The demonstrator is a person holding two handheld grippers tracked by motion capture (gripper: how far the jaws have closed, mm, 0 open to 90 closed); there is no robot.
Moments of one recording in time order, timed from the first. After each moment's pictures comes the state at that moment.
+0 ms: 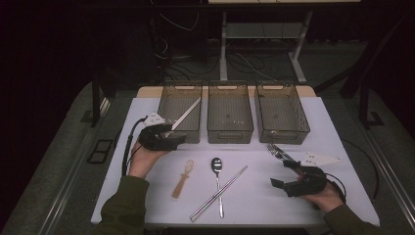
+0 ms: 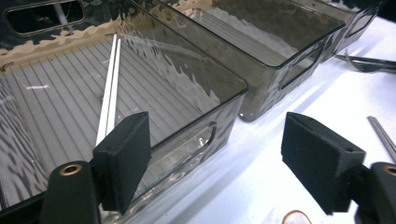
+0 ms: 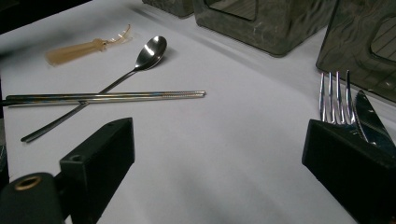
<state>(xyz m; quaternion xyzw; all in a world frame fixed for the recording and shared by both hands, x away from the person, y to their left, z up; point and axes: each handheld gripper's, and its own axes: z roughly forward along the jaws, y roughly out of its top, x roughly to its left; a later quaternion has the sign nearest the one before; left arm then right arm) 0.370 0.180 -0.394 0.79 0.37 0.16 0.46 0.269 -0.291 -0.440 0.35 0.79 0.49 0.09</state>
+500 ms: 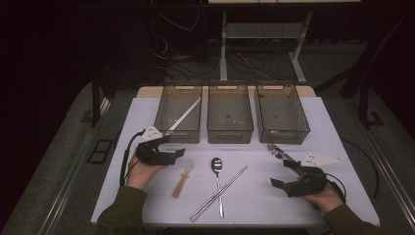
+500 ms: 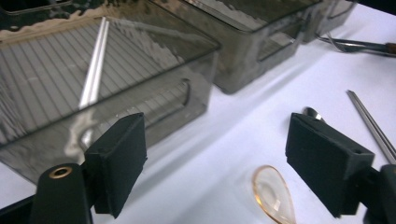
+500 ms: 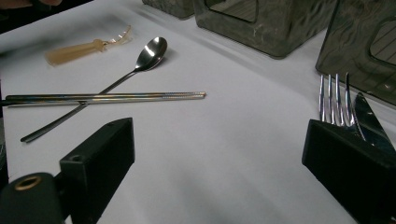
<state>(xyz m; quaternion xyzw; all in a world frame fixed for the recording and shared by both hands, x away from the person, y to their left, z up) 0.333 0.181 -0.409 0.80 0.36 0.15 0.46 0.268 -0.290 -0.439 0.35 0.79 0.49 0.09</state>
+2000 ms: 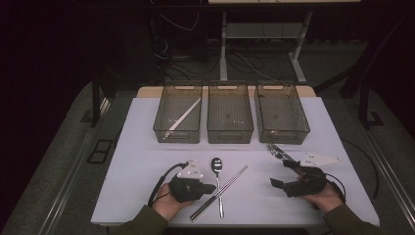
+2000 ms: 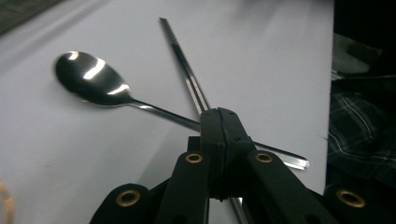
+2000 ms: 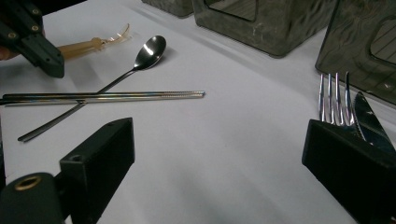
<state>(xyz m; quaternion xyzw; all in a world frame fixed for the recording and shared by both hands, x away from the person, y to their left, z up) 0.260 0.089 -0.432 0.89 0.20 0.00 0.42 0.269 -0.290 -0.440 0.35 0.80 0.48 0.09</state>
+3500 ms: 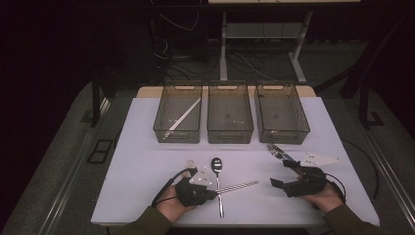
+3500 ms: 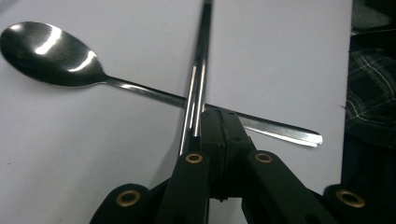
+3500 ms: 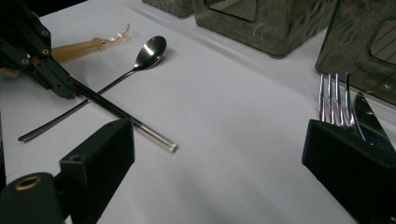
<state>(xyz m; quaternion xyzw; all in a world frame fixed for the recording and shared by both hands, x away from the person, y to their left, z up) 0.257 0.077 -0.443 0.91 0.18 0.02 0.36 0.268 -0.290 -0.440 0.35 0.80 0.48 0.09</state>
